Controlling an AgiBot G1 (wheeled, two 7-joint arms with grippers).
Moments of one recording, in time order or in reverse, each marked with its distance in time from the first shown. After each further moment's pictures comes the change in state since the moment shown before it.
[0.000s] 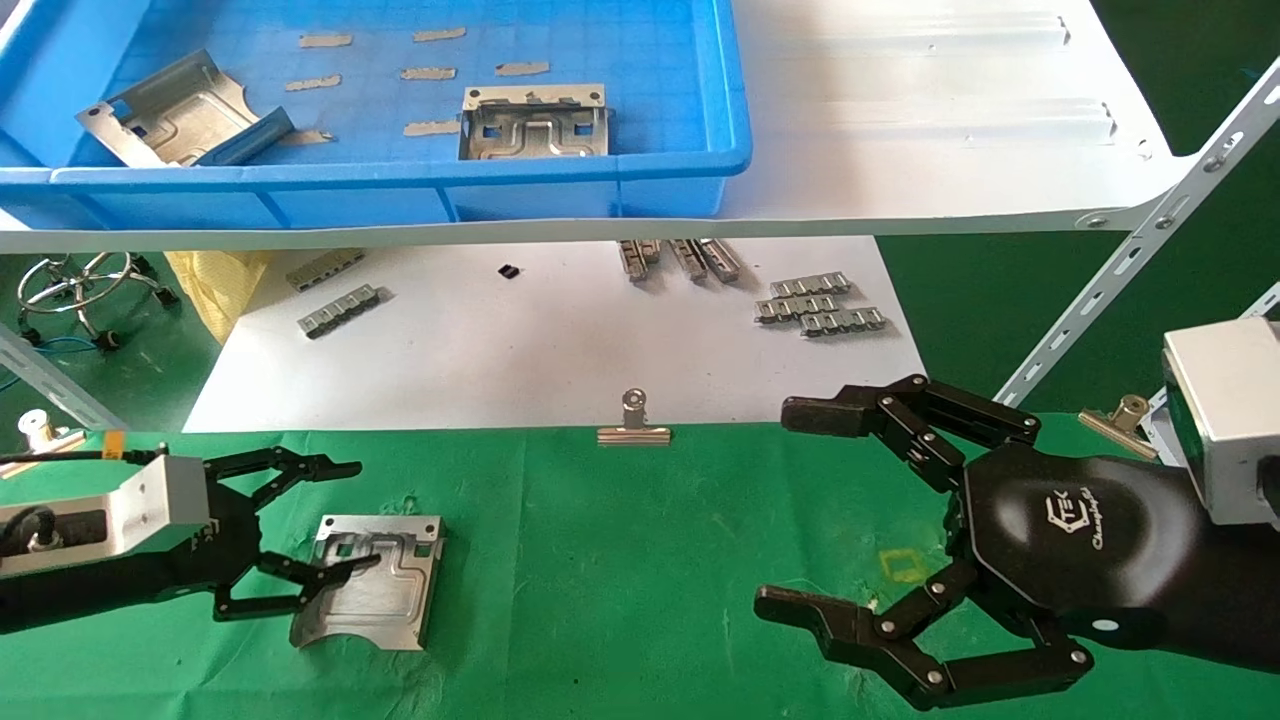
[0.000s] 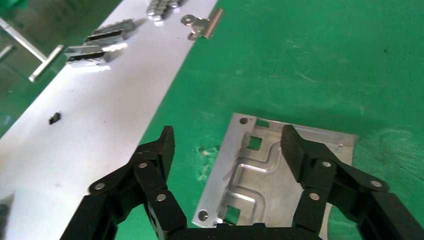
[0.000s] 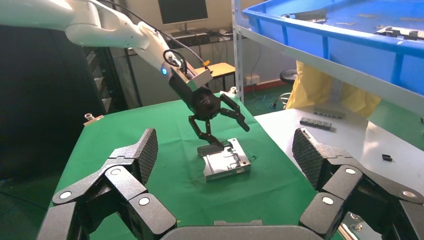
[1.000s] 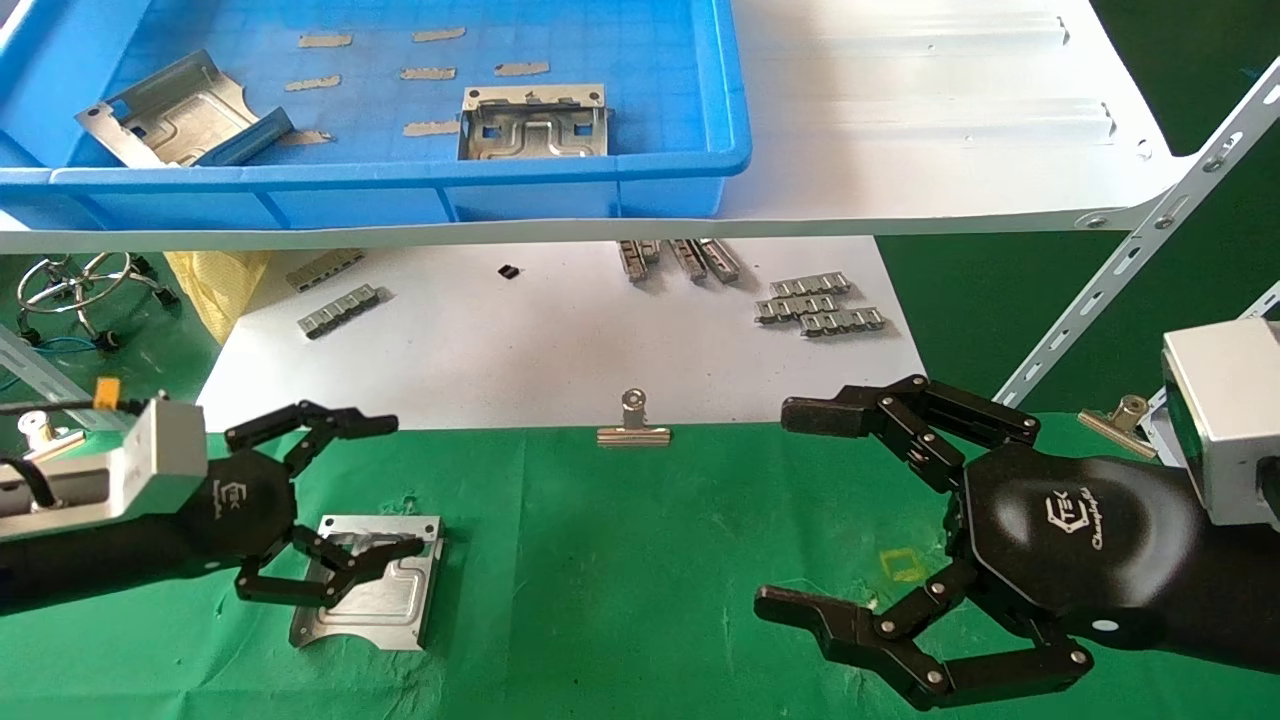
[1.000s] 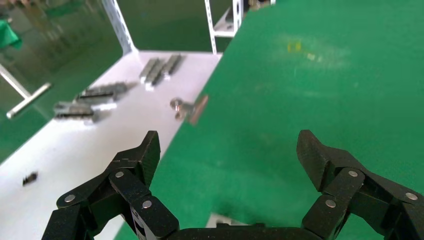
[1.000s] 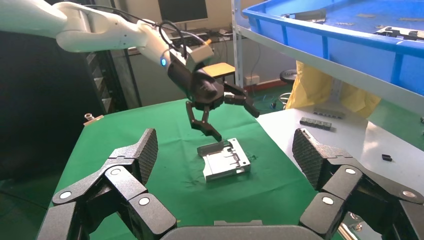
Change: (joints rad) left arm 0.149 -0.072 -0.182 -0.433 -0.066 -0.038 -0.333; right arm 0.000 0.000 0.000 0.000 0.000 0.000 0.000
